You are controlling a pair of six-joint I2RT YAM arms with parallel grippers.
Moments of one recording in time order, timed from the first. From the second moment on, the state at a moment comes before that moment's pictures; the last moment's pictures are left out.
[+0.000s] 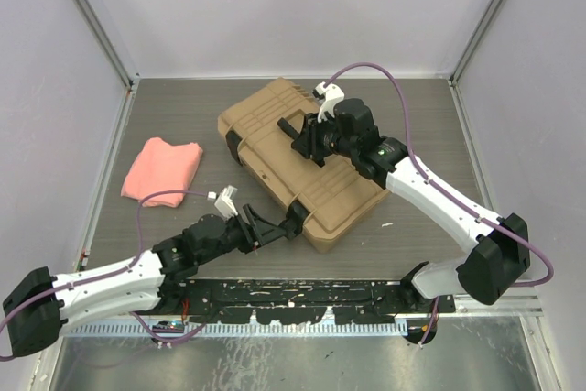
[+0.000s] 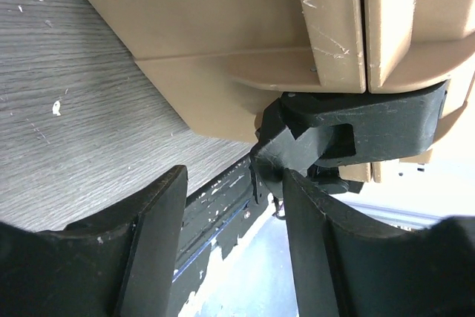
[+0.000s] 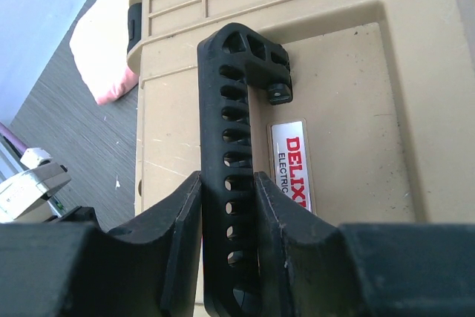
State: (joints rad) left arm -1.01 0.79 0.24 0.21 -0.05 -1.24; right arm 0.65 1.36 1.19 -0.26 -0.15 0.34
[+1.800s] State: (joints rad) left arm -1.01 0.64 0.45 -0.34 -0.32 -1.10; right arm 0.67 1.28 1.20 -0.37 -0.10 0.29
